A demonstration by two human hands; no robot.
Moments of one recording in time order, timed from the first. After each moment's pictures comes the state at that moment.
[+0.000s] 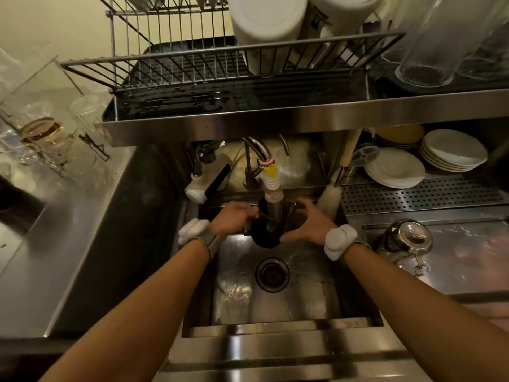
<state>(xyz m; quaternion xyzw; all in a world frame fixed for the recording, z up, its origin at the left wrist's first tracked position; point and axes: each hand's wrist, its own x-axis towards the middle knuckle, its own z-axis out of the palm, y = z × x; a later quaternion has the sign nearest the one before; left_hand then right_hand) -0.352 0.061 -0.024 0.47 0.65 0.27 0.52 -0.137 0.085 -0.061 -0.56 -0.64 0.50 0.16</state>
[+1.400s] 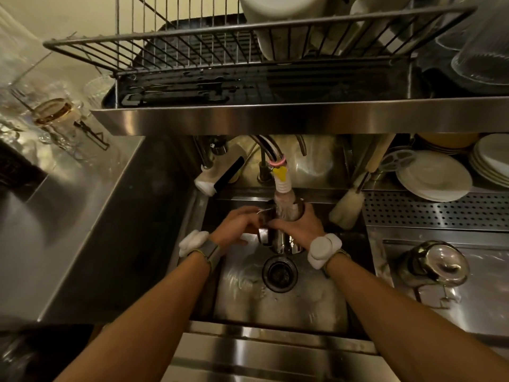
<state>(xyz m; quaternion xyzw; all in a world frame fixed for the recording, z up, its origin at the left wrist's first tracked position) -0.350 0.052 -0.046 0.34 0.70 0.28 0.57 -0.184 0.100 -0.094 -0.60 -0.53 0.55 0.22</state>
